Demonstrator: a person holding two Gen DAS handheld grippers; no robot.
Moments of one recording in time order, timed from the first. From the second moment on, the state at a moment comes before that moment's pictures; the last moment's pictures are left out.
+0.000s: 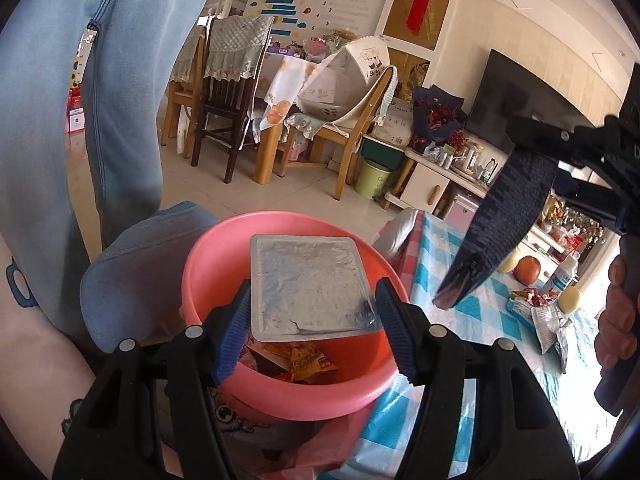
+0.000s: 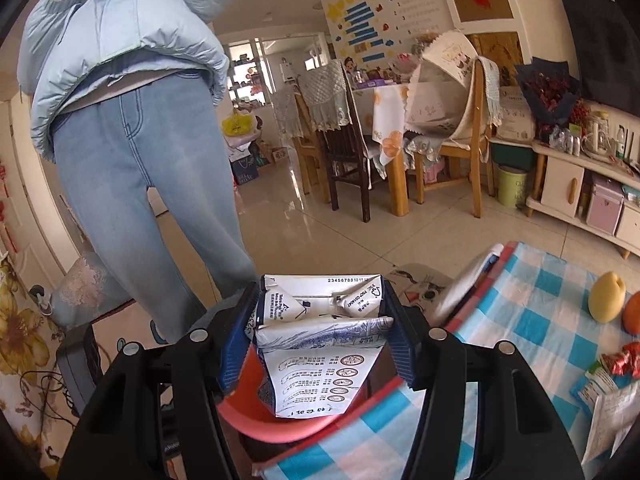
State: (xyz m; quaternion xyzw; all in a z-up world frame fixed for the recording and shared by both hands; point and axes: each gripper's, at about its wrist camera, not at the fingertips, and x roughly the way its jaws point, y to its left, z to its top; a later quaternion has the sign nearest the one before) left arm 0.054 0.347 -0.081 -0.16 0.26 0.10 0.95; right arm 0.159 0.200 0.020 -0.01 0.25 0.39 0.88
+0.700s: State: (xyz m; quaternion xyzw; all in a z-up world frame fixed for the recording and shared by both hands) left arm 0.045 0.346 -0.095 -0.15 0.29 0.13 0.94; right arm 0.160 0.119 -0.055 -0.03 0.32 0.27 0.91
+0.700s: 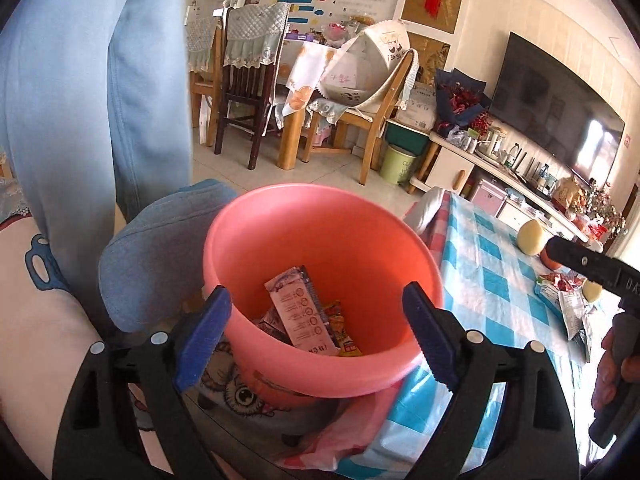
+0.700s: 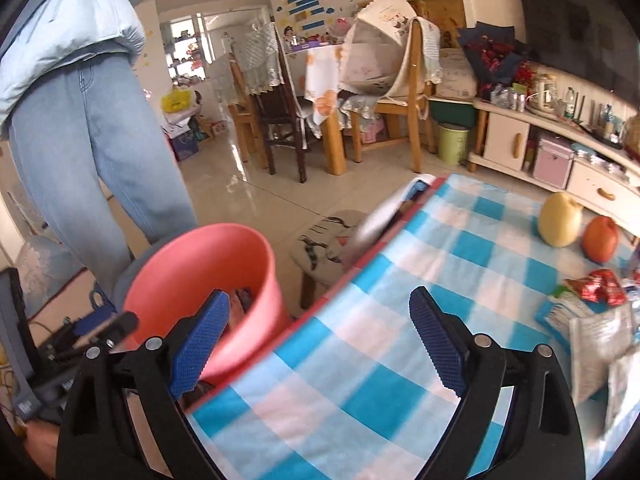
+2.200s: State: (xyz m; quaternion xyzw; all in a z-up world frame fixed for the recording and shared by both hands) left arm 0.055 0.138 -0.082 -0.17 0.31 -0.06 0.93; right arm 0.106 -0.120 -0.017 0.07 0.30 0.14 0.94
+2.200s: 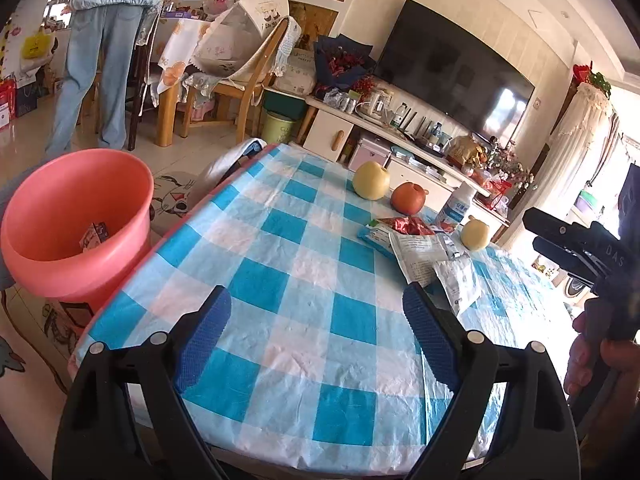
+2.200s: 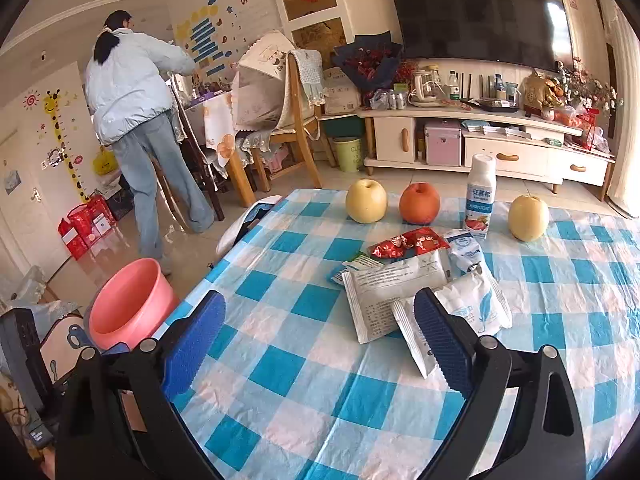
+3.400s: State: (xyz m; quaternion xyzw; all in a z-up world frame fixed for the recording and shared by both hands) left arm 0.076 0.066 -0.126 -0.12 0.38 -0.12 0.91; right arm 0.115 -0.218 -0.018 0.12 0.32 0.07 0.94
